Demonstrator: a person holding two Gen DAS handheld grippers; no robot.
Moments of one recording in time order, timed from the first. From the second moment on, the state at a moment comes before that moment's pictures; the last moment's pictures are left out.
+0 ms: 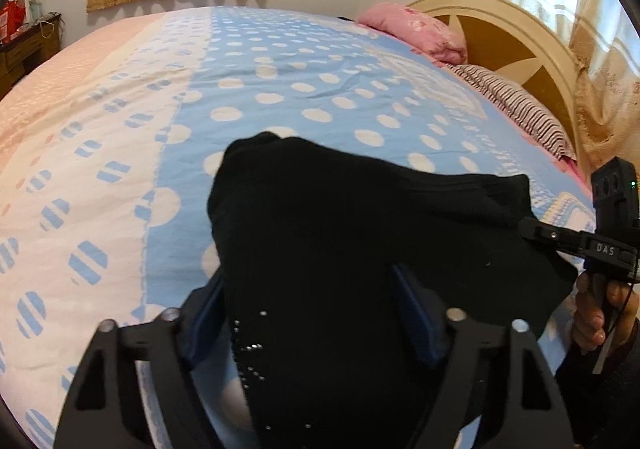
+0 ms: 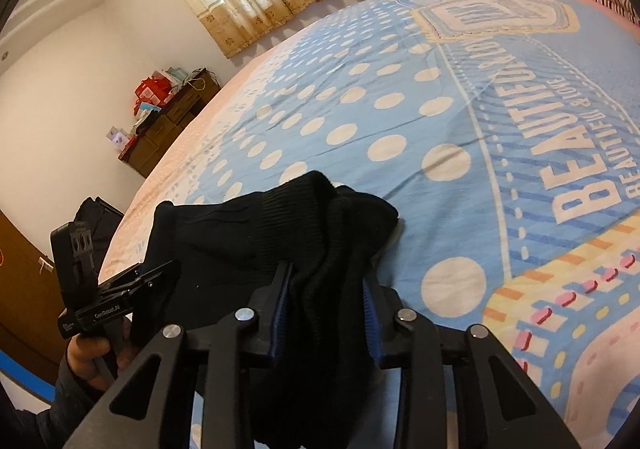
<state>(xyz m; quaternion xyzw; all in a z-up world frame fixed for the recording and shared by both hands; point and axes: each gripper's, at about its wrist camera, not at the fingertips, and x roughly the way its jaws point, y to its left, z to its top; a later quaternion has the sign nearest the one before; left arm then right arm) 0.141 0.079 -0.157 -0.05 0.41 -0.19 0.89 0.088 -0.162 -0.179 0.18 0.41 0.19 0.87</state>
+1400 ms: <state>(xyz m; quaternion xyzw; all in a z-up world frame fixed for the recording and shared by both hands) 0.121 0.249 -0.129 -0.13 0.34 -0.01 0.93 0.234 0.097 -0.149 0.03 0.41 0.36 0.84</state>
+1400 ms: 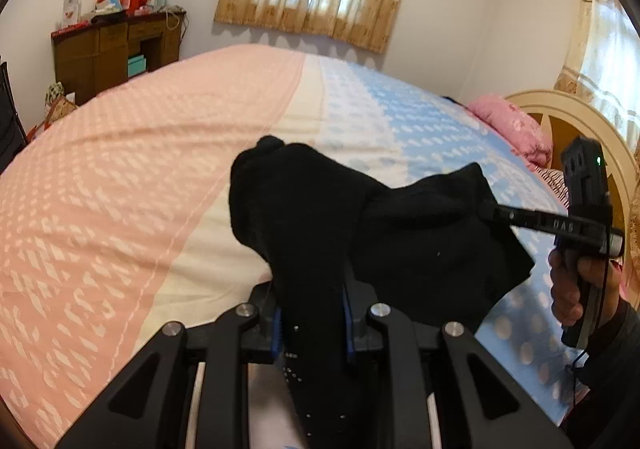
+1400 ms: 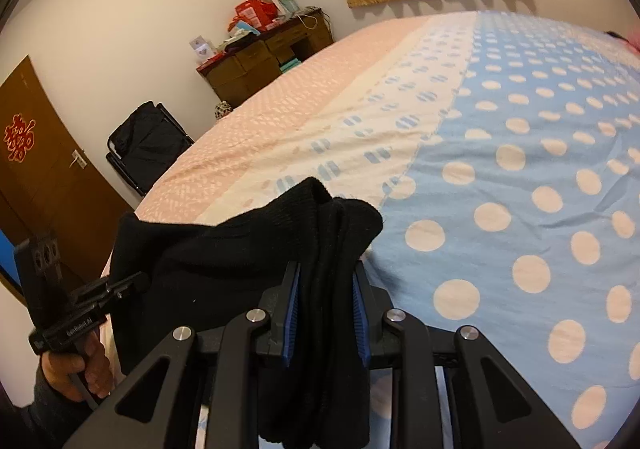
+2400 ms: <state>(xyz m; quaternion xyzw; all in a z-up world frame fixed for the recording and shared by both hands) 0.115 0.258 -0.155 -0.11 0.38 0.09 0.91 0.240 0.078 -0.173 0.01 0.43 0.29 0.86</state>
